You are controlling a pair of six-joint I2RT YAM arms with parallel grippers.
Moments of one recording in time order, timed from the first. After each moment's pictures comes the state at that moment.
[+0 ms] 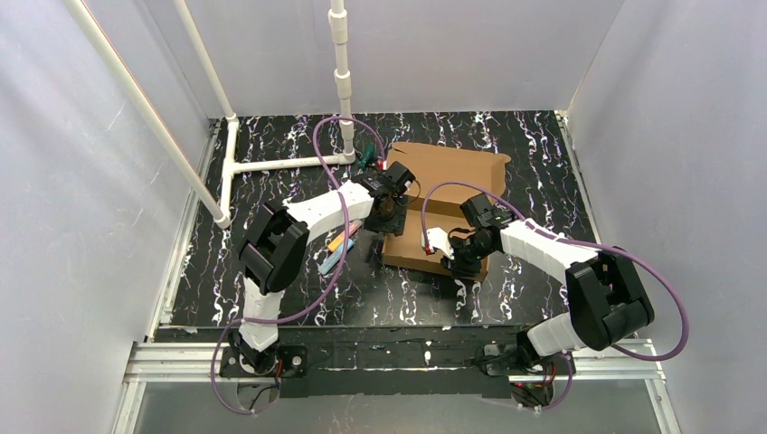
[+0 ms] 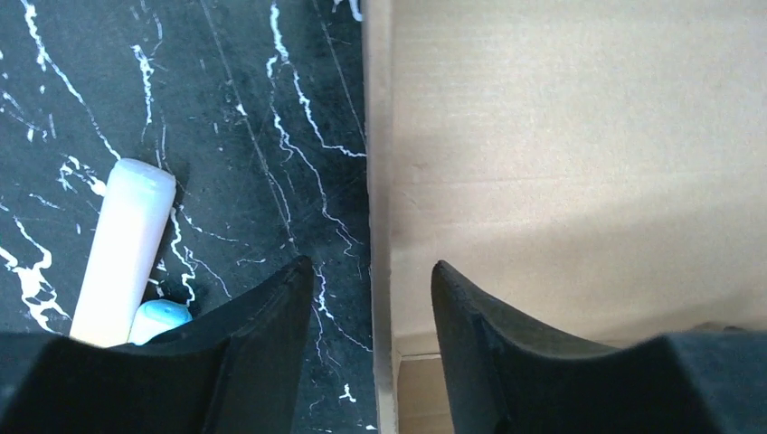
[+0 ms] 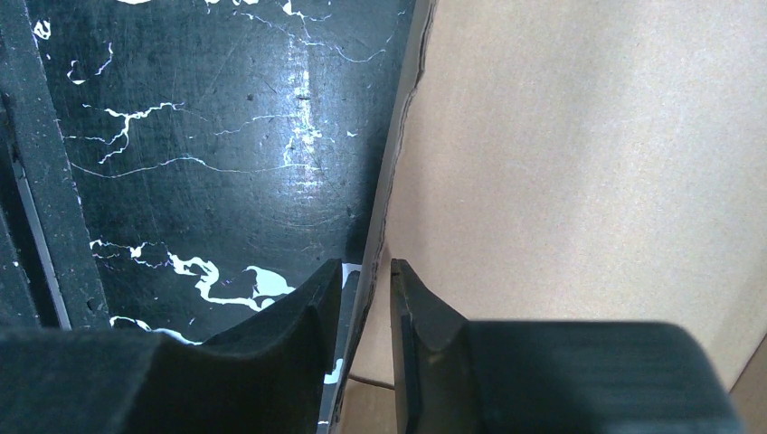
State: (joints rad) left arm -0.76 1.99 1.51 -0.72 -0.17 -0.50; right arm 0.49 1.43 0.79 -0.66 -0.52 -1.04
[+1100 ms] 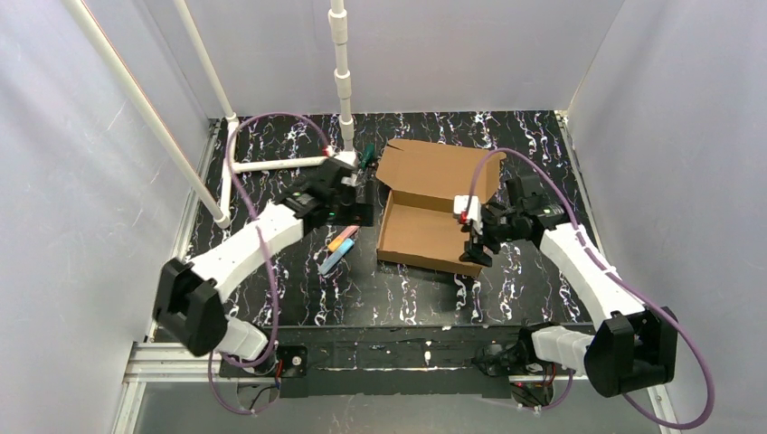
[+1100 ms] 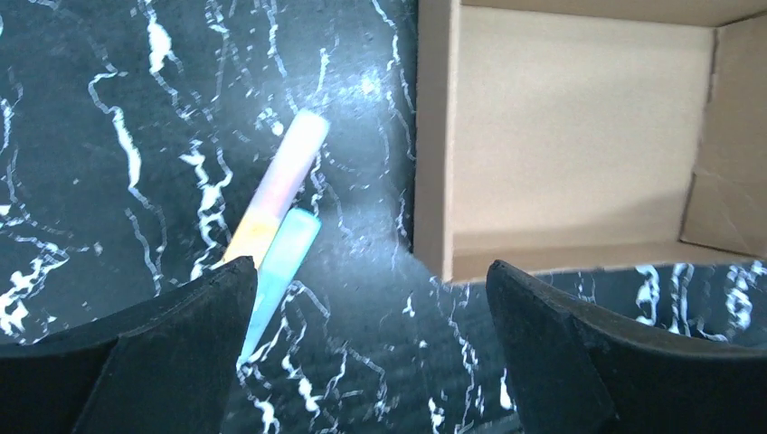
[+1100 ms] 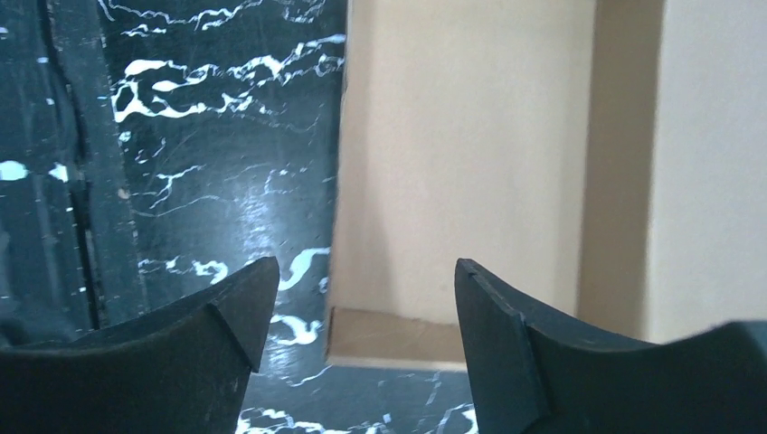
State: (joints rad) left arm -0.67 1.48 1.19 -0.59 -0.19 -0.46; right arm 0.30 1.18 0.93 -0.80 -0.75 -1.05
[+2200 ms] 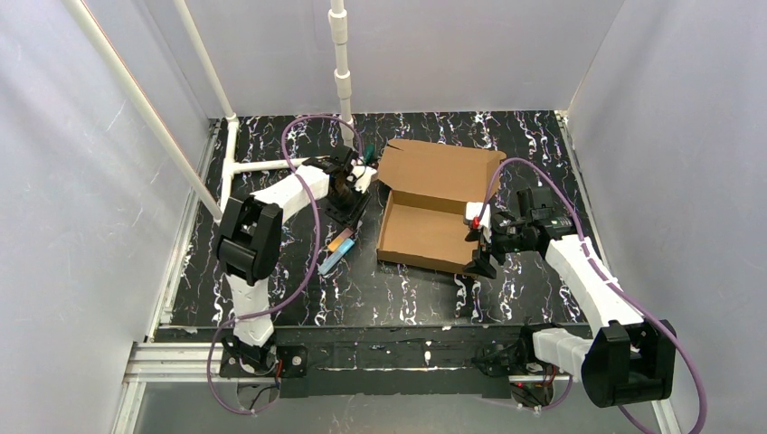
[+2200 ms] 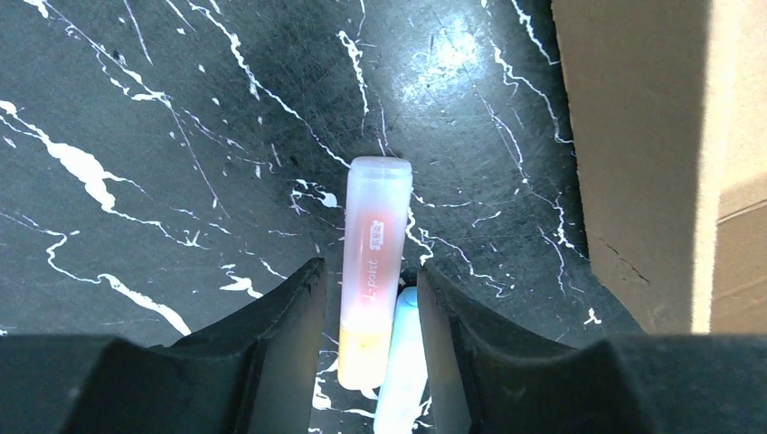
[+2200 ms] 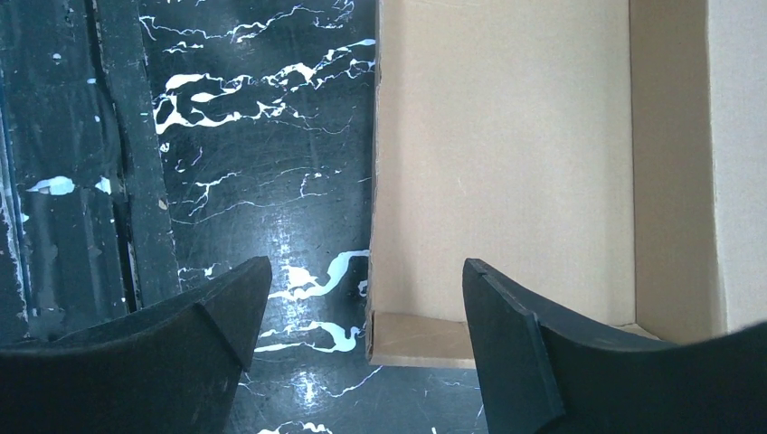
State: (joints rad) left arm -0.46 1.94 1.43 -0.77 0.16 0.14; right arm 0.17 1.11 0.79 -0.79 -0.90 -1.04
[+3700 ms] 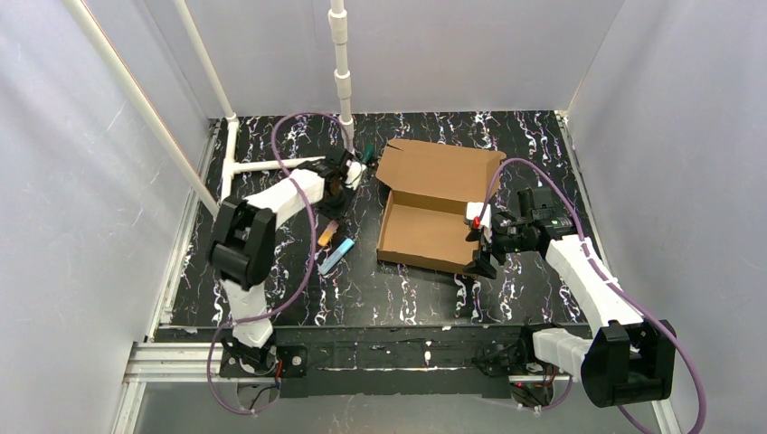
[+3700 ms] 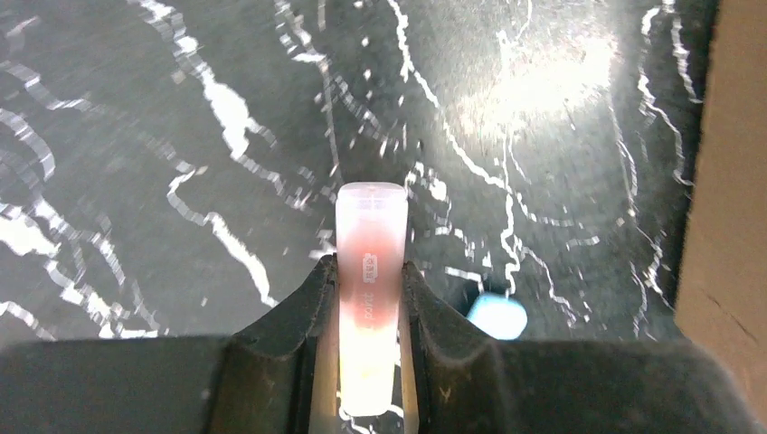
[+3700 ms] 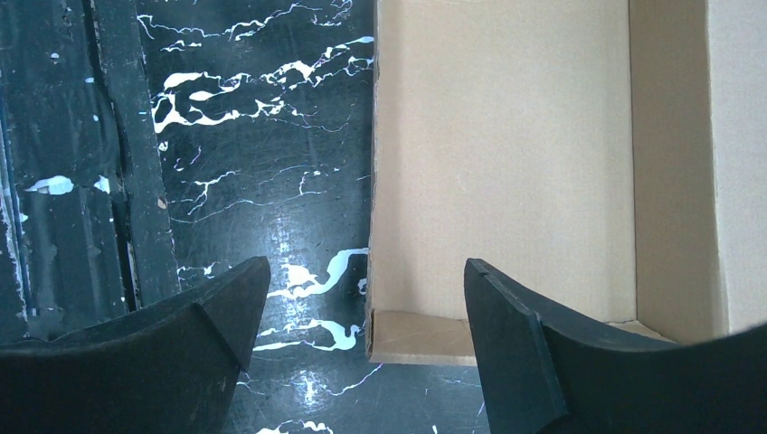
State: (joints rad) left arm -0.44 1.93 1.39 -0.70 -0.03 0.07; right arm 0.16 1.11 0.79 -0.79 -0.90 -1.04
